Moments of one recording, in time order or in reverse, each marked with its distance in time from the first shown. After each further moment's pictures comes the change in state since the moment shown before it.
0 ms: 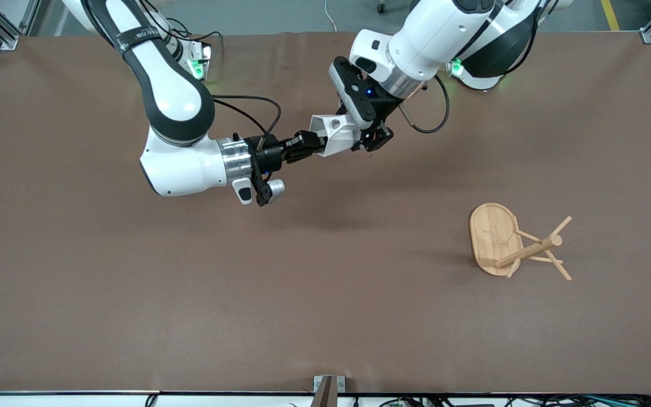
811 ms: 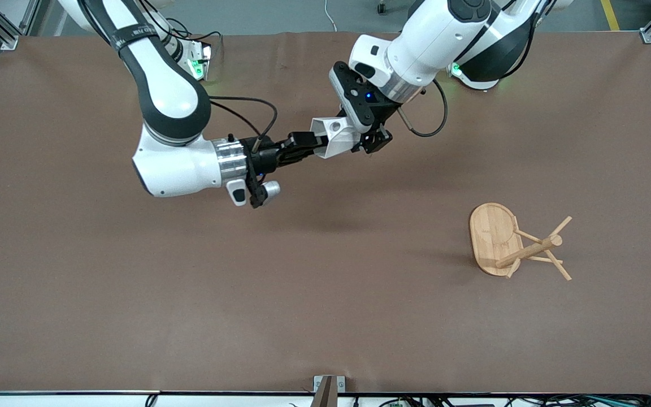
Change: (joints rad) left arm 0.000 0.010 -0.002 -0.015 -0.001 0.001 0.002; right arm -0.046 -0.017 -0.005 0.013 -0.159 -0.007 0.067
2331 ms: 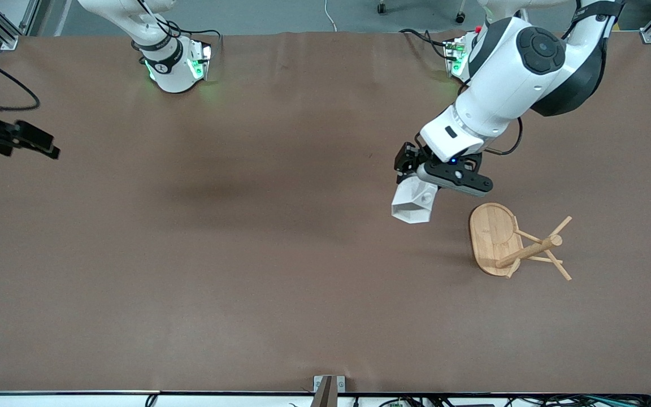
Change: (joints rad) left arm 0.224 0.036 0.009 0.011 0.194 -0.025 -0.791; right arm -0.195 -0.356 -0.342 0.217 -1.094 -0.435 0.210
